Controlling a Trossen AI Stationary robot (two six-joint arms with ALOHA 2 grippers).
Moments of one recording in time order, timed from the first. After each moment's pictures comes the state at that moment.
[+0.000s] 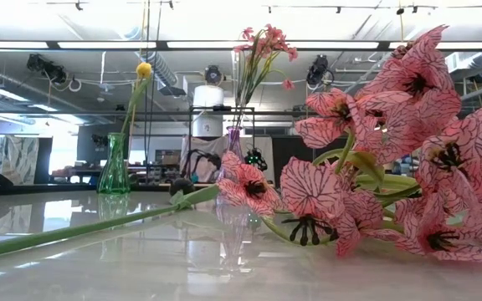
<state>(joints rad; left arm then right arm) -0.01 1.61 1.70 0.02 -0.07 1.06 -0.24 1.30 1.70 -0.67 -0.32 1.38</state>
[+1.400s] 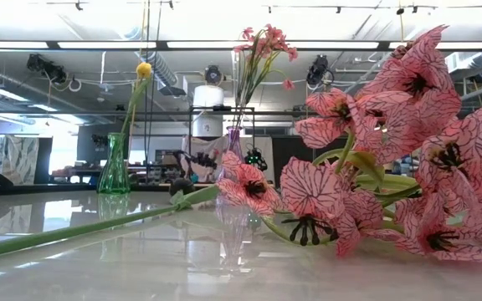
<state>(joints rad) -0.02 1.61 1.70 -0.02 -0.11 0.57 -0.47 1.19 1.70 -0.62 -0.75 0.88</state>
